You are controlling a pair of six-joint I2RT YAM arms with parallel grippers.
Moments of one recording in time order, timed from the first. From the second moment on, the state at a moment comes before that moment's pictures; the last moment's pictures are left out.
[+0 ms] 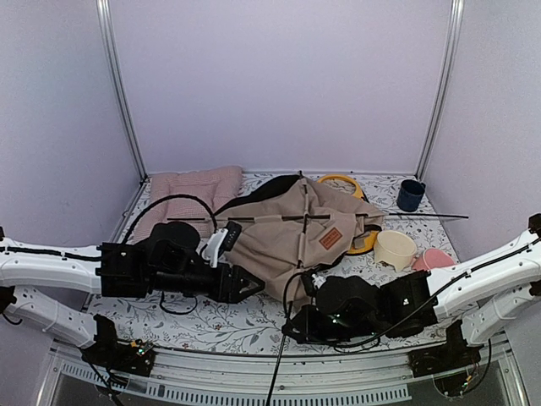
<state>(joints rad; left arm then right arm) -1.18 1.15 0.71 -0.09 0.02 -0.79 1.49 1.41 0.83 -0.14 0.17 1.31</state>
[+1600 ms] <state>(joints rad) -1.45 1.45 0.71 0.14 0.11 -0.82 1.28 1.43 1.04 -0.39 0.14 1.04</state>
